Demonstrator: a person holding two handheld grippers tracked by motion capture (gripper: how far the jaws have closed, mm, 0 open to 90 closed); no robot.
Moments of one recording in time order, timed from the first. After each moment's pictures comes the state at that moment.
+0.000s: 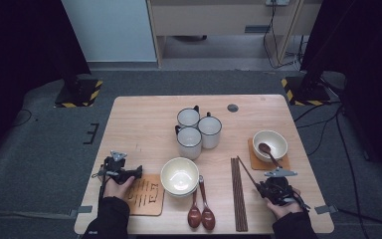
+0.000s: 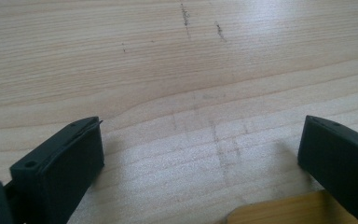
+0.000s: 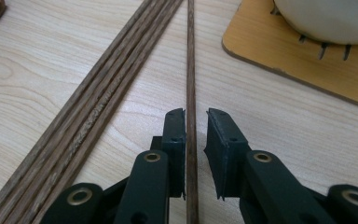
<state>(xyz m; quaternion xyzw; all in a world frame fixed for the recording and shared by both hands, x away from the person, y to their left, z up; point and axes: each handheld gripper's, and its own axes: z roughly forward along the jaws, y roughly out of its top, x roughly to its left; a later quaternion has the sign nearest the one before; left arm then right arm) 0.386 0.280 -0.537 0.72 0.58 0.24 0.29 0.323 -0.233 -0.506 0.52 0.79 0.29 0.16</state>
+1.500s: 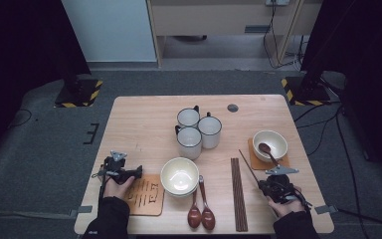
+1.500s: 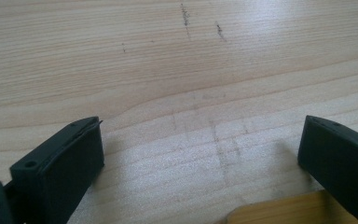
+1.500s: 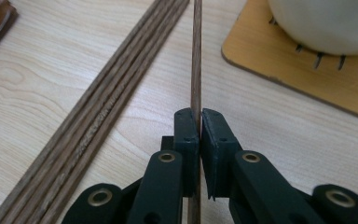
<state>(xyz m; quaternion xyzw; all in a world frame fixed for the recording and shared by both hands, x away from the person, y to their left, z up) 0.386 0.280 -0.537 0.72 0.58 0.24 0.29 0.325 -0.236 -0.497 0.51 0.79 0.29 0.16</state>
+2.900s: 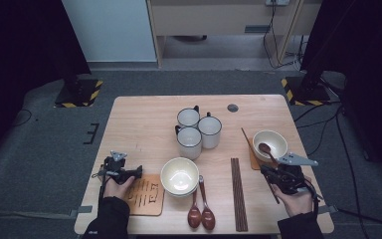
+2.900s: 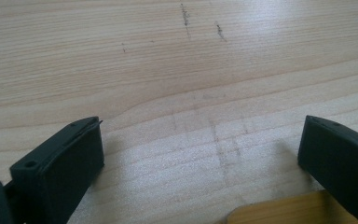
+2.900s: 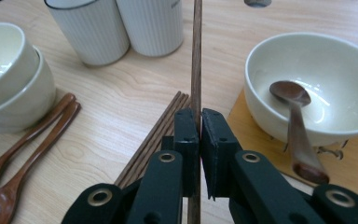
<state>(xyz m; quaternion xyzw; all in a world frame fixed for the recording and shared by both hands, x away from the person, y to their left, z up) 0.386 0.280 -0.537 0.72 0.58 0.24 0.29 0.325 -0.241 -0.433 0.49 0.76 0.40 0.19</state>
